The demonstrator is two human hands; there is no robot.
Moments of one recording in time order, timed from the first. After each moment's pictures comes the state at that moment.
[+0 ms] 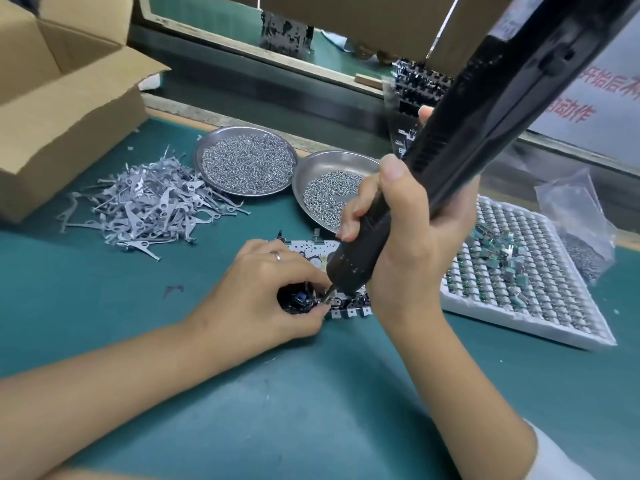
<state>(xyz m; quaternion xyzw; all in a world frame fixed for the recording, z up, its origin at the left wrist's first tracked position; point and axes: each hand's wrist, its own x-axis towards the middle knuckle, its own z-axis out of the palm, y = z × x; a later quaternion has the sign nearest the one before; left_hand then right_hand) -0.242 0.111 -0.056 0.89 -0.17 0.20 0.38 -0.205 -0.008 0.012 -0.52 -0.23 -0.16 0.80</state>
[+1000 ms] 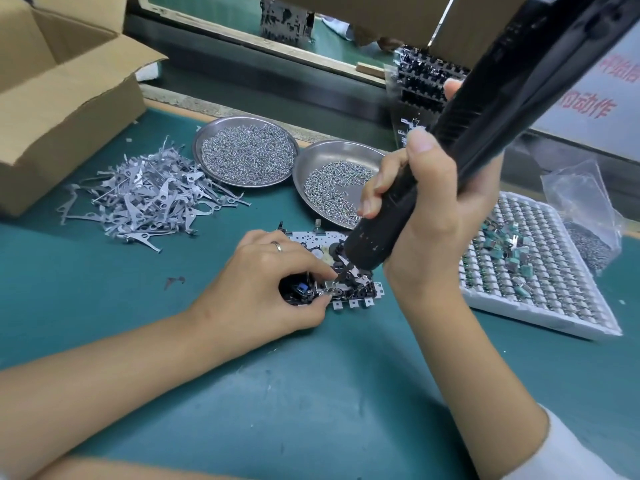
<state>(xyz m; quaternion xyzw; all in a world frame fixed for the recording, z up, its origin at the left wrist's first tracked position) -0.244 0.108 -0.054 0.89 -0.15 0.19 0.38 -0.194 -0.016 0.015 -0.51 -0.23 -0.17 0.81</state>
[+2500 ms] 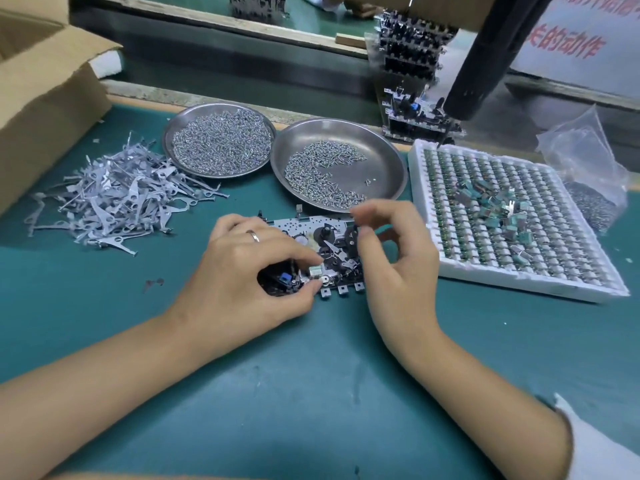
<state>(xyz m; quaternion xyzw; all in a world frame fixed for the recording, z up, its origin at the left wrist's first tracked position) -0.243 0.105 -0.053 0.90 -0.16 0.22 0.35 -0.206 -0.054 -0.056 -0.78 -0.17 -0.21 0.57</state>
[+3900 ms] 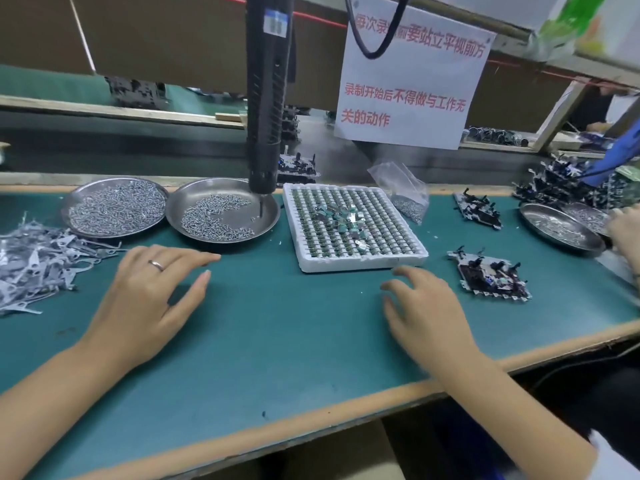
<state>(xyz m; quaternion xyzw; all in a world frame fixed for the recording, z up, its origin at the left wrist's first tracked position) -0.239 0.110 -0.056 0.88 -0.27 0.32 0.22 -0.291 -0.210 -0.031 -0.98 -0.04 -0.19 0.03</state>
